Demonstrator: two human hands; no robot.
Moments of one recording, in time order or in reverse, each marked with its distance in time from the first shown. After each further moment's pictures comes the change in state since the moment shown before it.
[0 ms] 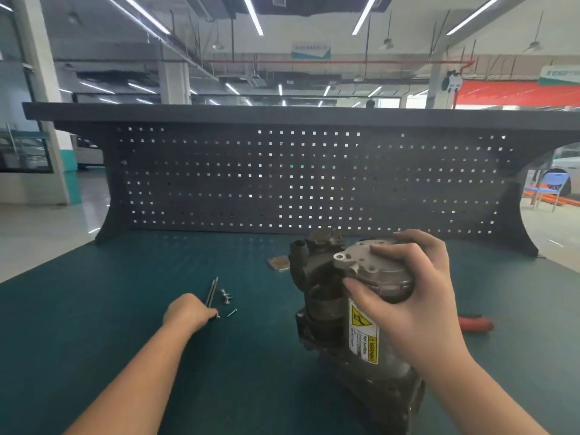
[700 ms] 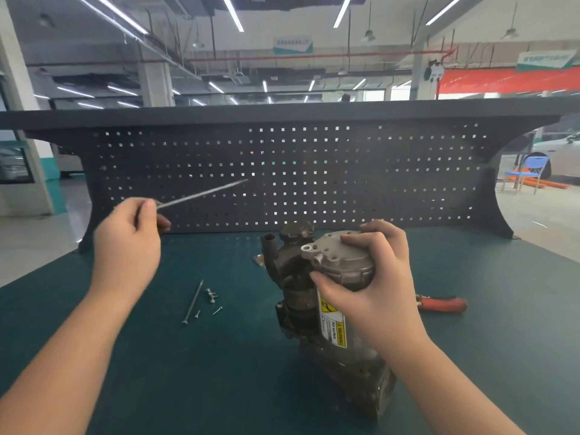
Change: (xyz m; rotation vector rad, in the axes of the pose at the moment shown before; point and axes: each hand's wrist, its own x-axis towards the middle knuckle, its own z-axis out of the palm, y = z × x) left_hand -0.096 0.028 -0.112 -0.738 0.691 0.688; right_hand -0.003 -0.002 0.002 0.022 0.021 -0.017
